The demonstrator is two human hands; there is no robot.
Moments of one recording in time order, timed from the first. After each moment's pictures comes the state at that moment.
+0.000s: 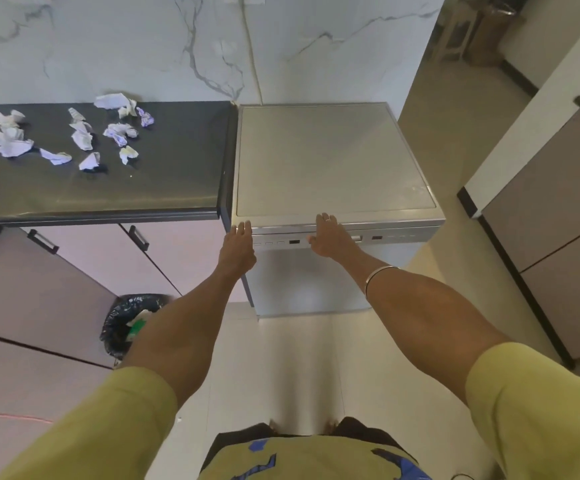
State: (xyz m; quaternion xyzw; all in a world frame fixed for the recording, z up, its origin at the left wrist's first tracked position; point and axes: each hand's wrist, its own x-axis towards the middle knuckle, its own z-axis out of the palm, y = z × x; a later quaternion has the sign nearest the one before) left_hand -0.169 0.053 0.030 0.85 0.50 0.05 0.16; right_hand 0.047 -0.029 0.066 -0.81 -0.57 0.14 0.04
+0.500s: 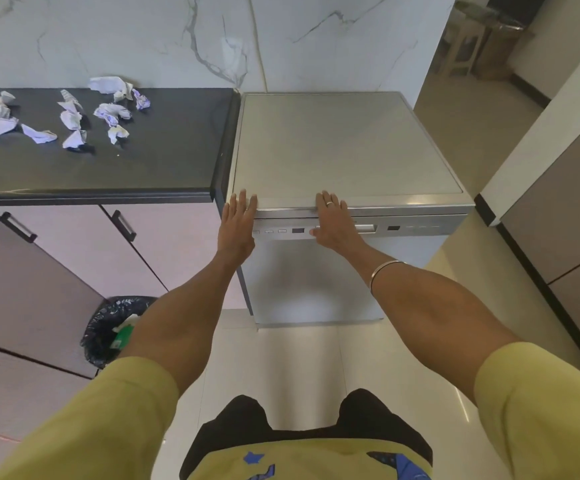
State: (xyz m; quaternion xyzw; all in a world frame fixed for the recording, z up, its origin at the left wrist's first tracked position) left_hand -0.151 0.092 -0.054 0.88 0.46 0.12 0.02; right_hand 0.069 0.000 -0.026 -0.78 -0.63 0.02 0.07
